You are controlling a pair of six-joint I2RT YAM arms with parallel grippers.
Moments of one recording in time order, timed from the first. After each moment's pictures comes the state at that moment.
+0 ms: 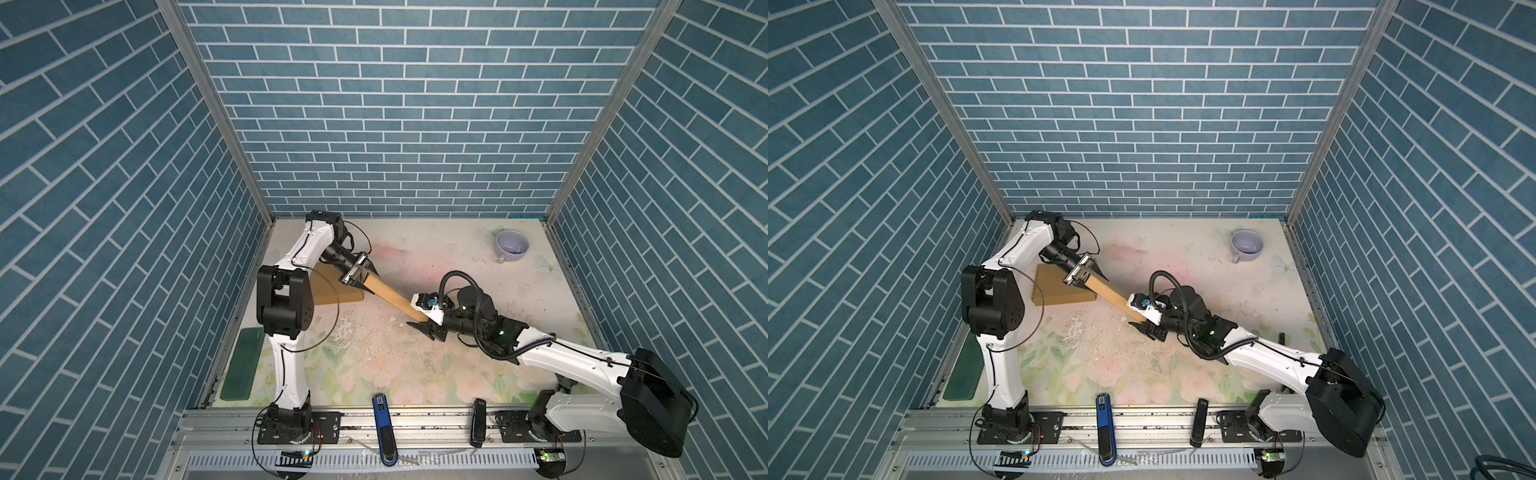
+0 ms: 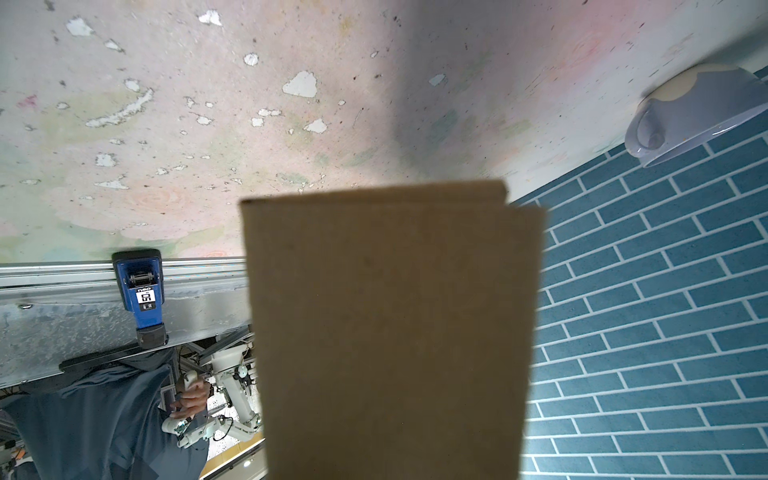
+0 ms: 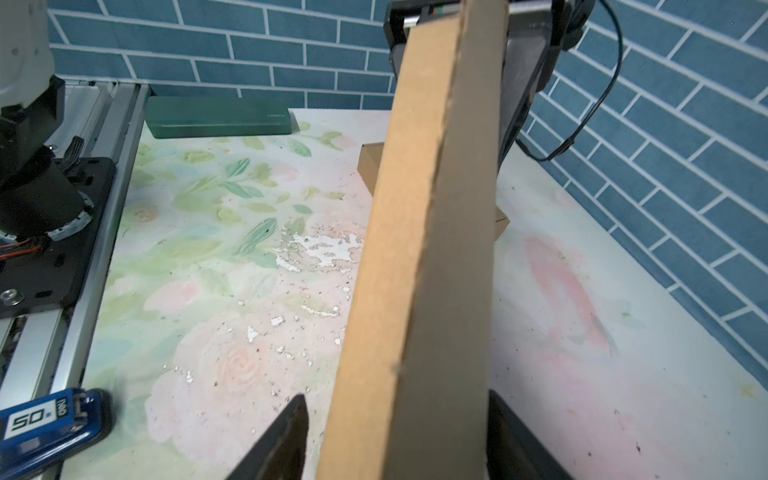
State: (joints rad) left arm -0.18 2.09 1.87 -1.69 0.94 -0.73; right arm 0.91 1.26 0.67 0.22 -0.27 -0.35
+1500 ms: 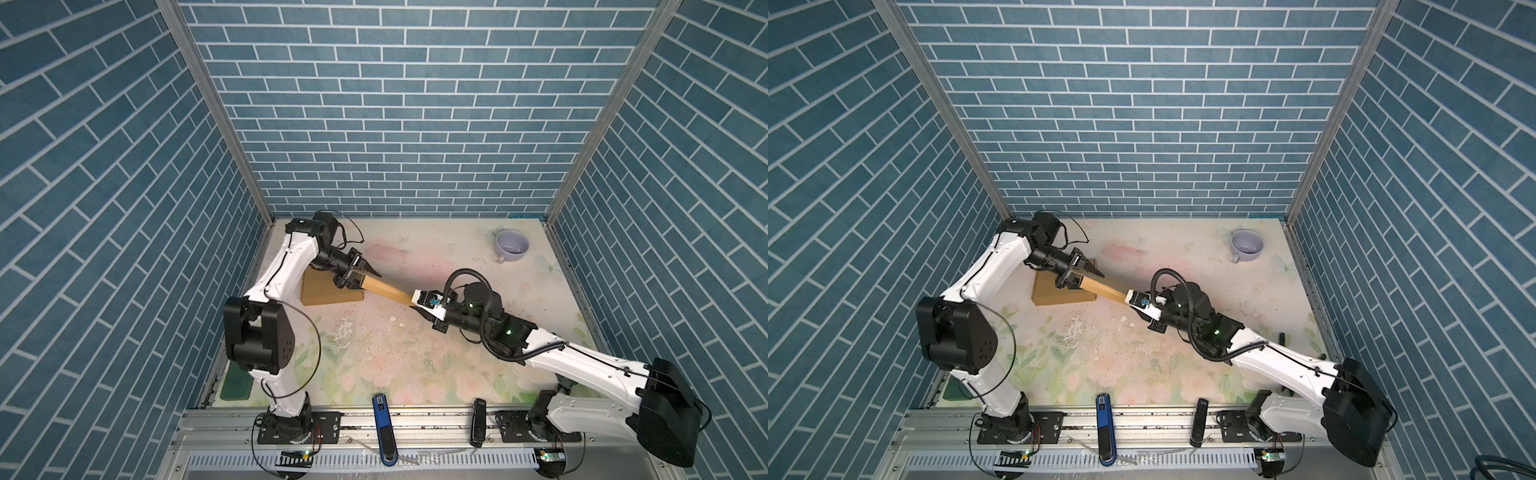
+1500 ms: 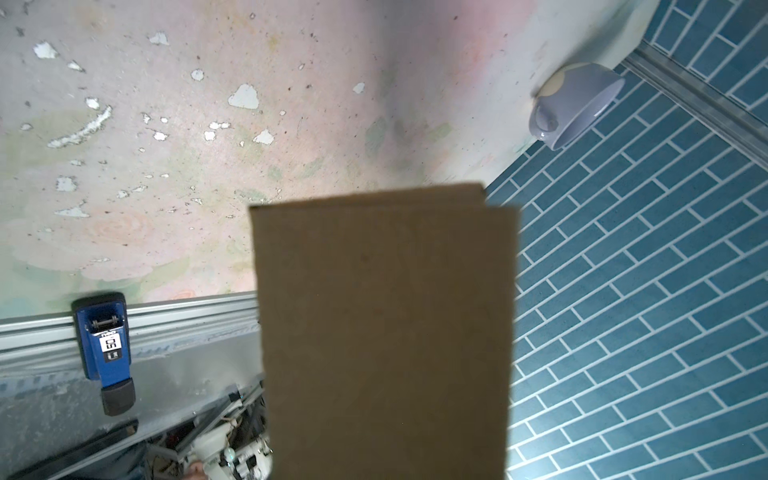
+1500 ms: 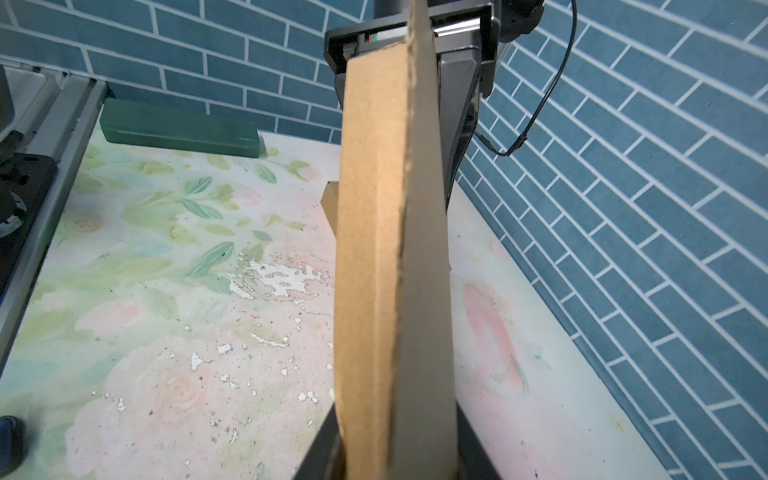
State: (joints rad) left arm -0.15 1.72 1.63 -1.35 0.89 -0.88; right arm 0.91 1.17 0.72 0.13 -0.20 -0.49
